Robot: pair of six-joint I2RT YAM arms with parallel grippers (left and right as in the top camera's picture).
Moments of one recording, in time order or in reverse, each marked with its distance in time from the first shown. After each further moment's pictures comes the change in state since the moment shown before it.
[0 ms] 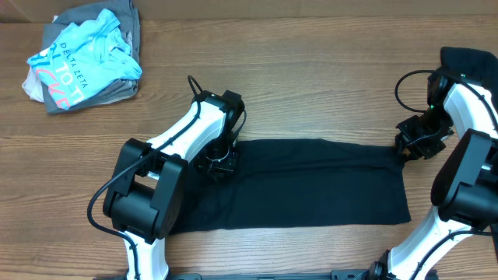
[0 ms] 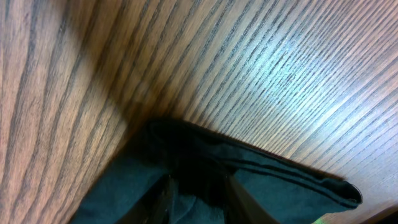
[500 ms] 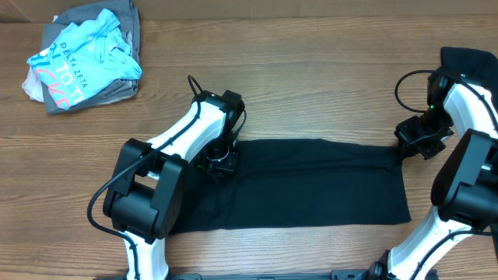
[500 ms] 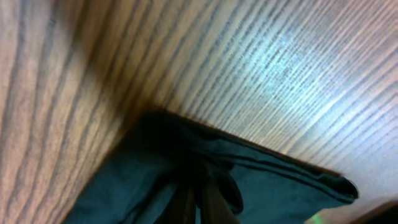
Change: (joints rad) left arm 0.000 0.000 0.000 0.005 -0.003 0.000; right arm 0.000 0.000 0.002 -0.019 -0.003 0.000
